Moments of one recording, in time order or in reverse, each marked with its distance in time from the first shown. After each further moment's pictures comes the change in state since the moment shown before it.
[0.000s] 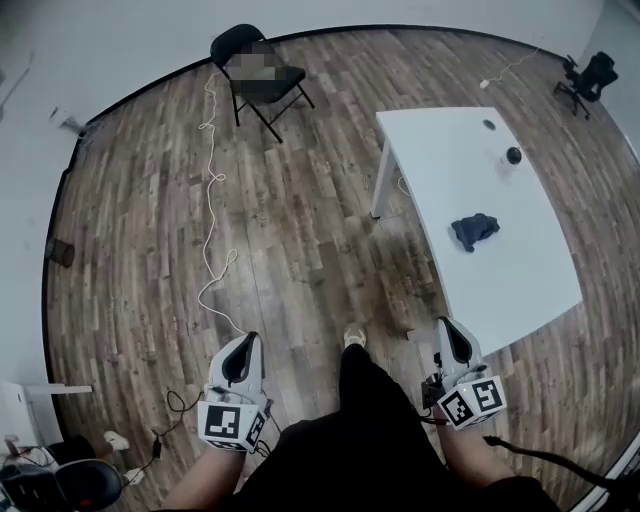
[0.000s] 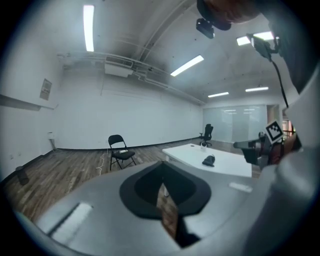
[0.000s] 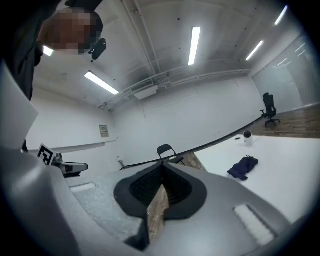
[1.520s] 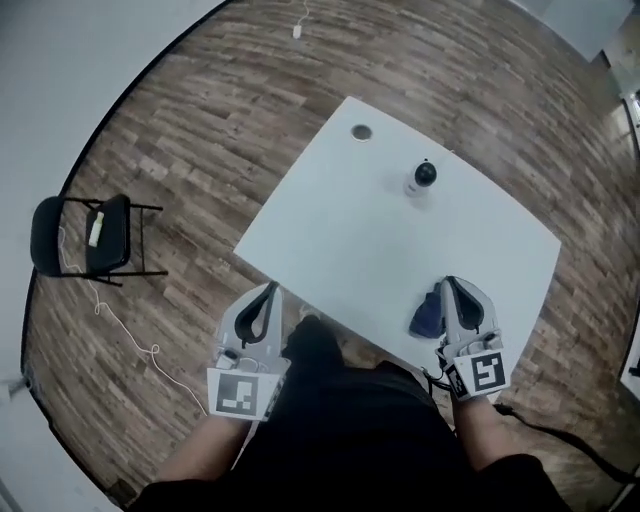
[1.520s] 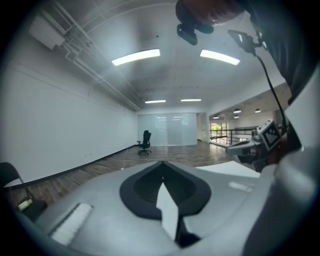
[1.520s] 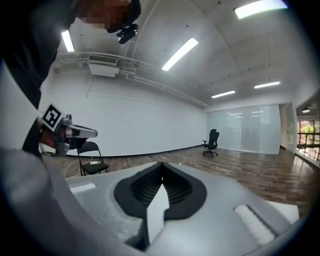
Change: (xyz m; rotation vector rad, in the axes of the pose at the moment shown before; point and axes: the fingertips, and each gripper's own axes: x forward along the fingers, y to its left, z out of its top) left arm 0.538 -0.142 0.207 0.201 -0.086 -0.844; right arm 0.189 -0.255 0.139 -0.254 -0.065 -0.727
